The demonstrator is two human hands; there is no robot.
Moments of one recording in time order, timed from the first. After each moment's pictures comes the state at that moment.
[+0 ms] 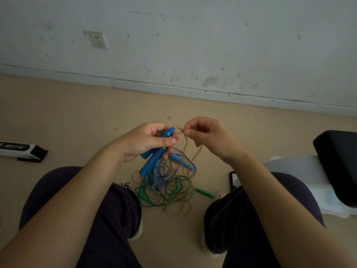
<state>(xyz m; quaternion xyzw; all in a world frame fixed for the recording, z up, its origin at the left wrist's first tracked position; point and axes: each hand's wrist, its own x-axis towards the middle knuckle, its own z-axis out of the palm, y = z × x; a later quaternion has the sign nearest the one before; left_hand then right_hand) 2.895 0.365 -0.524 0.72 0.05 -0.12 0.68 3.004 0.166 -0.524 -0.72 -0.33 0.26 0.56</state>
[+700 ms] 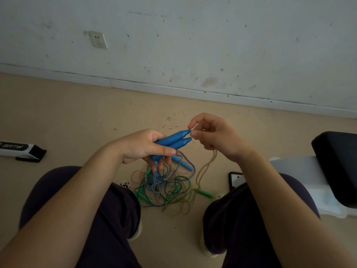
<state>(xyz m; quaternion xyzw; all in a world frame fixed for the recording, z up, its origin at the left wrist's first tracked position) 2.891 0.369 -0.524 0.74 0.06 -0.23 0.63 3.009 0.156 -0.511 -0.70 -0.31 0.30 0.57</state>
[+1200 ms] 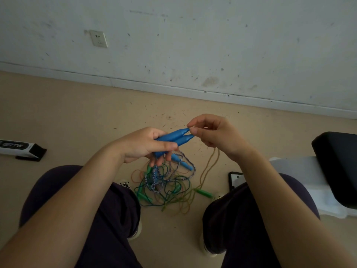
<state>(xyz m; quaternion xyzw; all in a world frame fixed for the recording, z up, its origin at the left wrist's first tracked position) 2.893 0.366 -0.525 0.73 0.06 -0.19 0.65 3.013 0.155 -0.515 -0.71 -0.31 0.28 0.57</state>
